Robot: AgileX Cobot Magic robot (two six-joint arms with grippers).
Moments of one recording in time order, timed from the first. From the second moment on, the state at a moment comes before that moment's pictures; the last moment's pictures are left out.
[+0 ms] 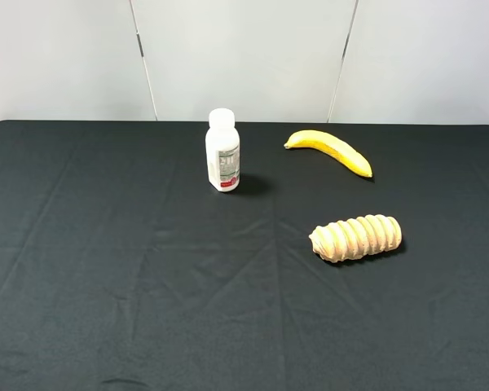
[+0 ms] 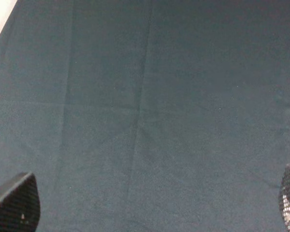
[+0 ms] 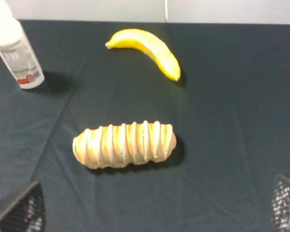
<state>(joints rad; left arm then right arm) -0.01 0.00 -0.50 0.09 1.07 -0.17 0.16 0.00 -0.53 0.08 1.05 -0.02</state>
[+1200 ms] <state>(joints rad) -0.01 0.00 -0.50 0.09 1.07 -0.17 -0.09 0.00 -0.49 0.07 1.03 0.00</state>
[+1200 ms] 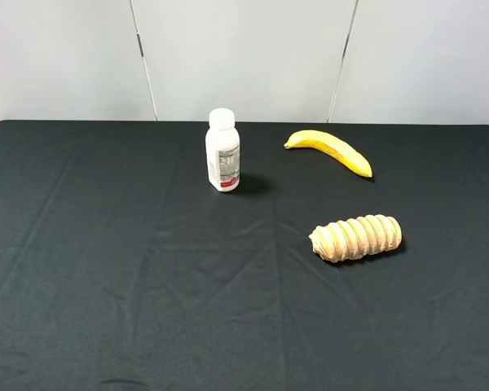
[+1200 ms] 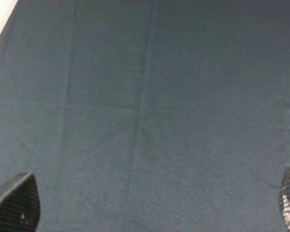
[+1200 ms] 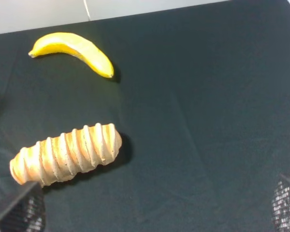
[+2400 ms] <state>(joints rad) -0.01 0.00 -0.50 0.09 1.07 -0.17 -0.09 0.00 -0.49 0.08 1.03 0.00</state>
